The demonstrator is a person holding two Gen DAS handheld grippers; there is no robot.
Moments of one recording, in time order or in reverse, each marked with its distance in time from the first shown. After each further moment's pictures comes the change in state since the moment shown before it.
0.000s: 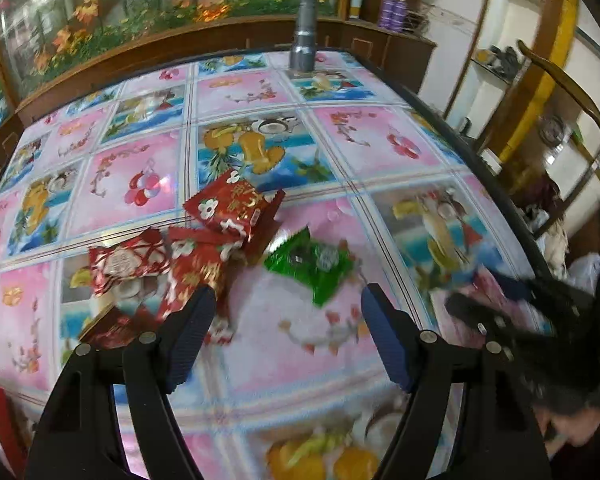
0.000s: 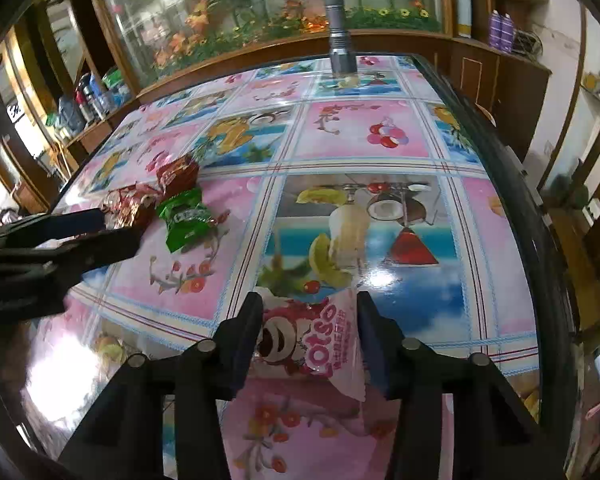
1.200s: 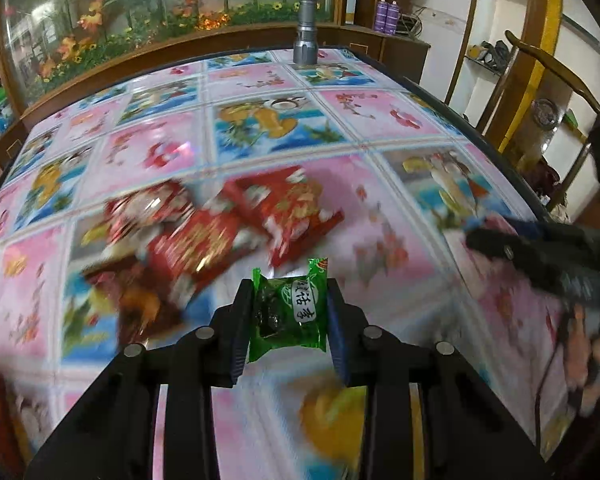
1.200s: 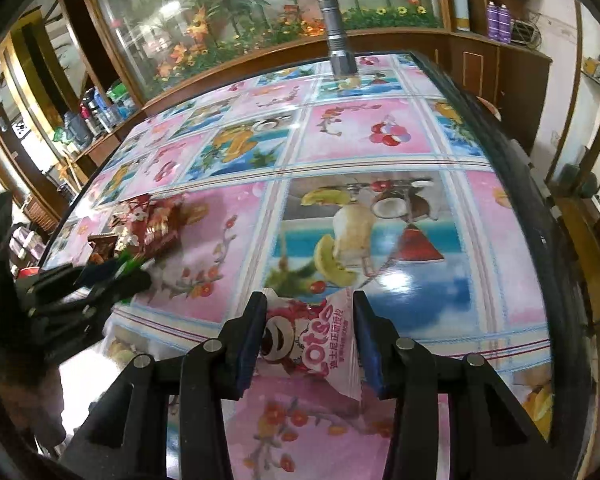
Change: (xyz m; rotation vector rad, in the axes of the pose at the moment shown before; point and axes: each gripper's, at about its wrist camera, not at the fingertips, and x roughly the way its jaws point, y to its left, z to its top) left arm -0.016 0.018 -0.059 0.060 -0.070 0.008; right arm -0.002 0.000 -0.002 0.028 -0.012 0.064
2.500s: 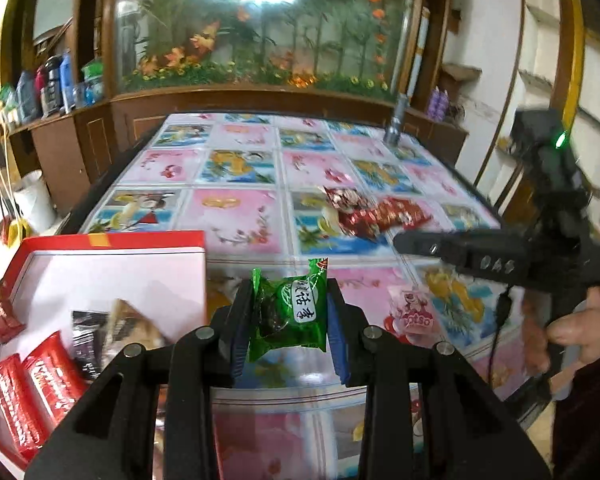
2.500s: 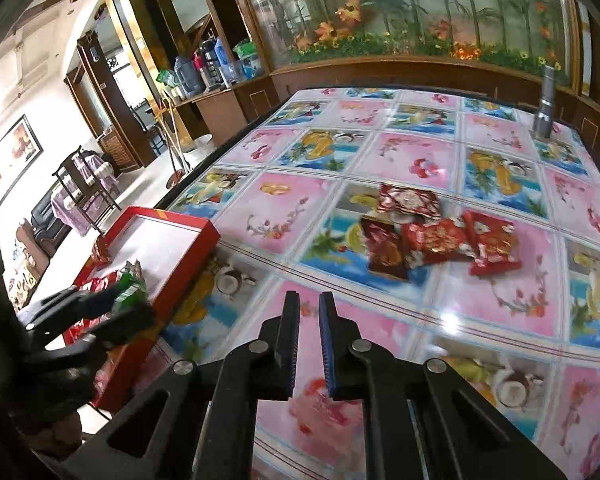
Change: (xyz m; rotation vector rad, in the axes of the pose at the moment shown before) left arm -0.182 0.151 -0.119 -0.236 -0.243 0.062; right arm -0.014 0.262 -0.016 -0.277 0.030 0.241
